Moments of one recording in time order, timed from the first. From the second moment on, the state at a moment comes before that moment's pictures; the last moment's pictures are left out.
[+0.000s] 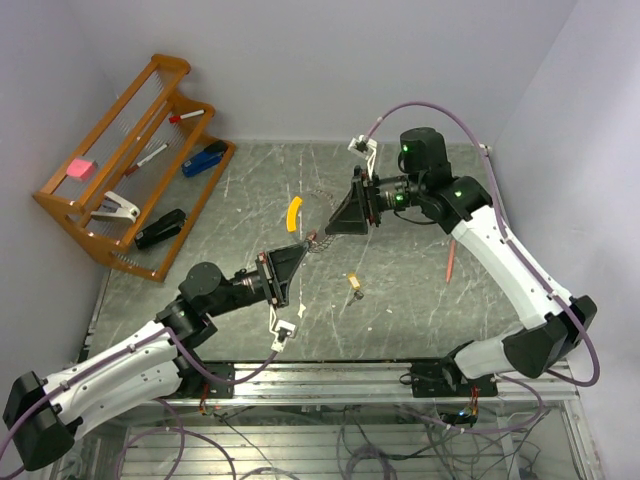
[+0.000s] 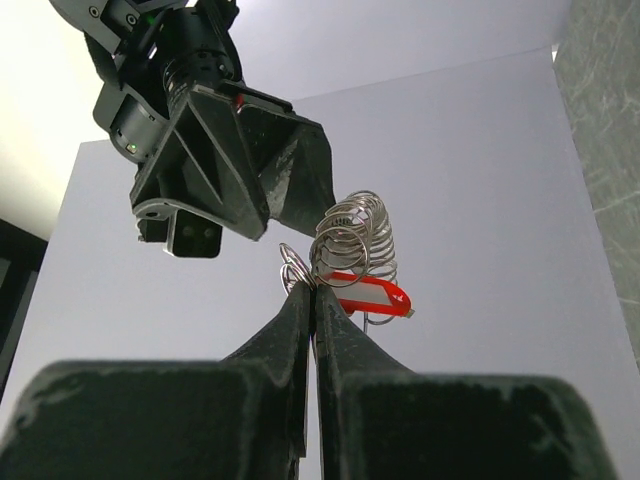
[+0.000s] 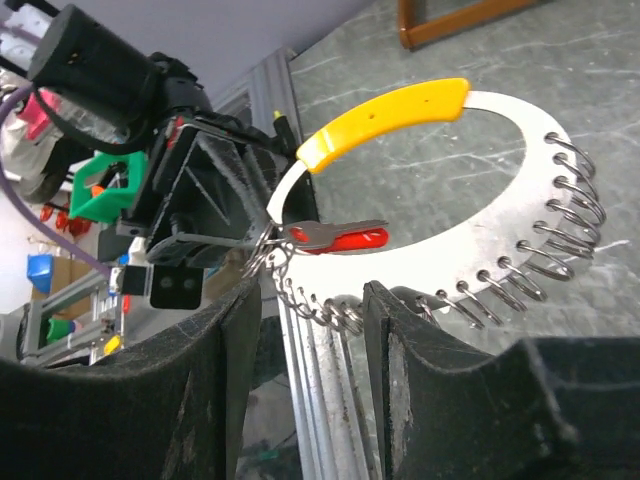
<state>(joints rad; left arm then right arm) -0.86 0.70 0.44 0.38 0.39 1.83 0.55 1.41 1.53 -0.64 -0.91 0.12</state>
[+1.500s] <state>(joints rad) -0.90 0.55 0.53 0.28 0.71 1.29 0.58 1.34 1.54 -0.52 -1.27 -0.18</state>
